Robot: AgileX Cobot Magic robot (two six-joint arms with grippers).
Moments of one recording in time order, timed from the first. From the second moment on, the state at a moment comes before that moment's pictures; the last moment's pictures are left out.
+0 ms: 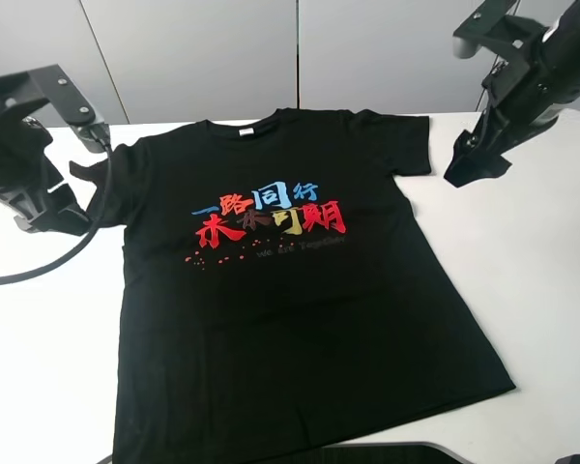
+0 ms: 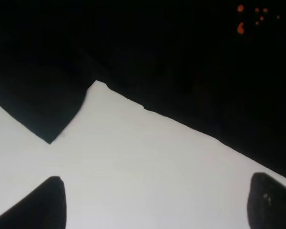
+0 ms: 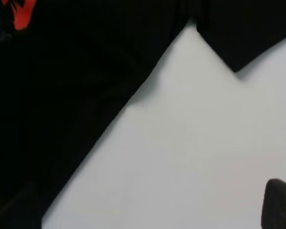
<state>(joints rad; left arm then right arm) -0.24 1.49 -0.87 -0.06 0.70 0.70 0.18 1.61 -1.05 0.09 0.78 -0.74</state>
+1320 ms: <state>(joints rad) -0.37 1.74 -0.87 0.22 0.41 0.83 0.23 1.82 -1.07 -0.02 0.60 -1.16</state>
